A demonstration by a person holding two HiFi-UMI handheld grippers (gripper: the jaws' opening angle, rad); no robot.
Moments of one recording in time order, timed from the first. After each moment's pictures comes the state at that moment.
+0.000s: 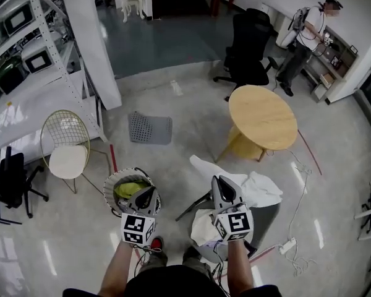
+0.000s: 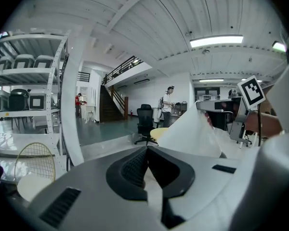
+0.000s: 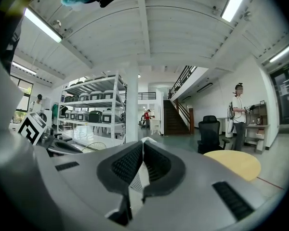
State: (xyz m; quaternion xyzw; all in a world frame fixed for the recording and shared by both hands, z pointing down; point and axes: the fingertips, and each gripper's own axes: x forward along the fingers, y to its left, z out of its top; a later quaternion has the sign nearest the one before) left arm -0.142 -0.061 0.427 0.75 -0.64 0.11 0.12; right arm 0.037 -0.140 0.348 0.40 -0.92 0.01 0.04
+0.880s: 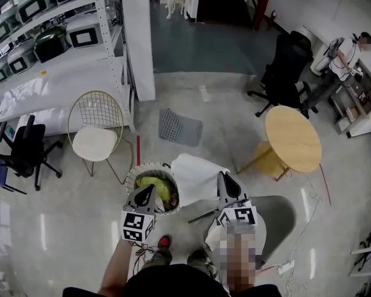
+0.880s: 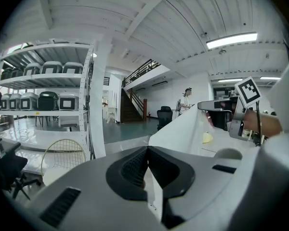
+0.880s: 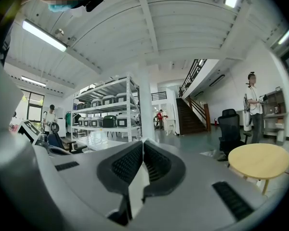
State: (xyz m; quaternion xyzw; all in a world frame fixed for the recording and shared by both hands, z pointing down) left arm -0.275 0.020 0.422 0.68 -0.72 0.09 0.13; right arm -0.098 -0.114 0.342 0.32 -0.95 0.04 0.01
